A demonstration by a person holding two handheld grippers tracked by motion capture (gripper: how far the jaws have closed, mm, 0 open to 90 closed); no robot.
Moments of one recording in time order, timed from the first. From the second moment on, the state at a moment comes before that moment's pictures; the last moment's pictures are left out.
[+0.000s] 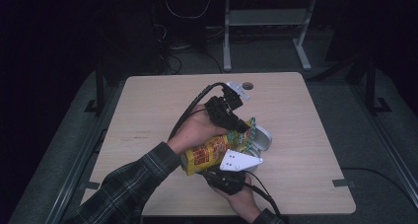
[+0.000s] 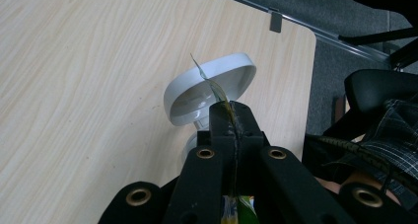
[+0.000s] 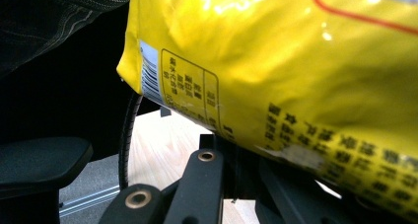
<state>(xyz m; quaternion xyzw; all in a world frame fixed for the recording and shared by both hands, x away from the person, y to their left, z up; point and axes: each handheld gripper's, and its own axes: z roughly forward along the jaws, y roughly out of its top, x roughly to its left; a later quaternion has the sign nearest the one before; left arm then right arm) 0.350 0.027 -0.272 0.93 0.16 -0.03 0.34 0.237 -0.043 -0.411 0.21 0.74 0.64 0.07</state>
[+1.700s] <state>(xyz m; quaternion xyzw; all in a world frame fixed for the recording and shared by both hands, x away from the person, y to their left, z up) 0.351 0.021 -0.269 0.93 0.16 -0.03 0.33 0.239 -0.045 -0.408 0.21 0.73 0.65 0.07</state>
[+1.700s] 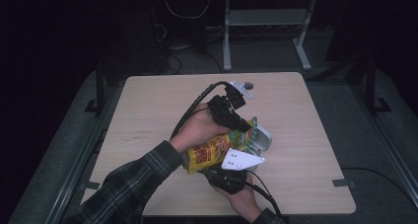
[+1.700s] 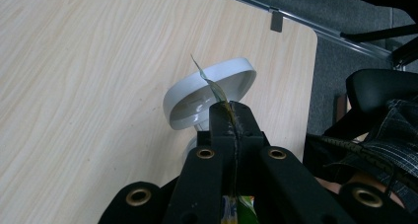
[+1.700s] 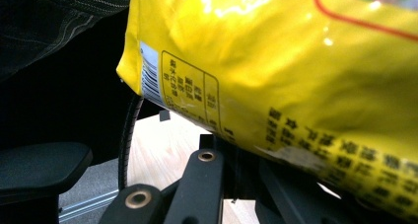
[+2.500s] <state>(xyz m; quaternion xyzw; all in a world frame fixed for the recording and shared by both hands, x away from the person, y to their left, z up) 0.351 0.020 -0.269 0.93 0.16 -0.03 0.33 0.239 -0.046 -0.407 0.21 0.73 0.65 0.07</state>
